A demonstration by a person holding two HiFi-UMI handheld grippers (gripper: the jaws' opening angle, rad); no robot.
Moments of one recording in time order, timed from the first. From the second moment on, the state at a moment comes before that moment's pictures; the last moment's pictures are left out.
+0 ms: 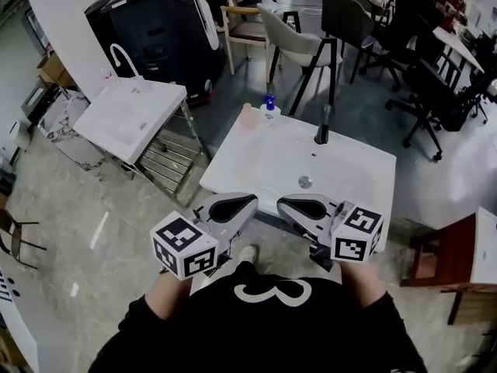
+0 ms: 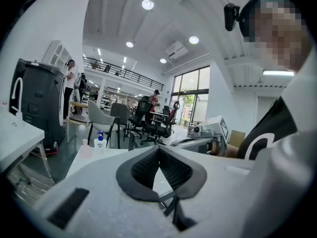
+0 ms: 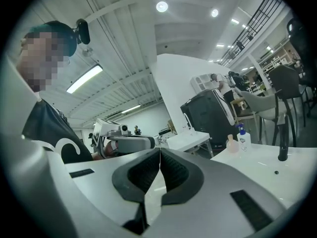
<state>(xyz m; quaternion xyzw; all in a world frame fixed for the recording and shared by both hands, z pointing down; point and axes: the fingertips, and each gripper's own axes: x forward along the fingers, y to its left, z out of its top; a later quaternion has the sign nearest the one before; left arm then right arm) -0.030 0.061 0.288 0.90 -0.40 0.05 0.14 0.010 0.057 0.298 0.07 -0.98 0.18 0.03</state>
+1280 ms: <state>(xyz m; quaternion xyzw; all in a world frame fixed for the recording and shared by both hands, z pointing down) -0.106 -0.157 0.356 0.93 -0.25 0.06 0.28 -0.066 -0.142 0.350 0.23 -0.93 0.27 0.05</state>
